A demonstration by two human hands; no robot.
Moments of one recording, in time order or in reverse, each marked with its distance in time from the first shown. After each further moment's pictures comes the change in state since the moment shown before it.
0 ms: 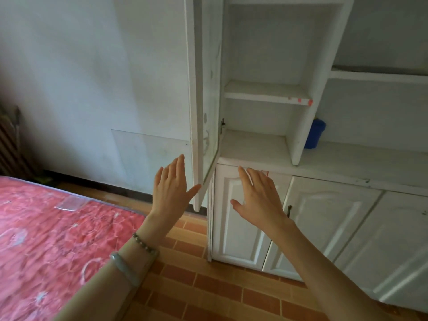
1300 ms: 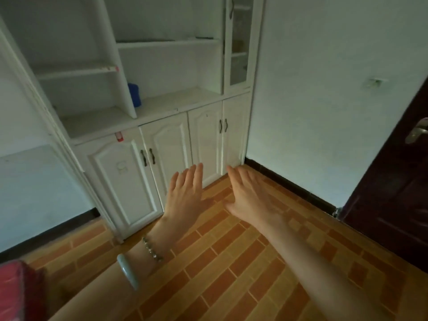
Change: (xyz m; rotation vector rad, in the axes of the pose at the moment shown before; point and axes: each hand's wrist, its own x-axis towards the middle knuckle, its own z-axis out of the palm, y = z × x) left_hand -0.324 0.074 -0.189 -0.405 -0.215 0.977; right_hand -0.413 -0.241 -0.160 -0.304 -0.038 0.865
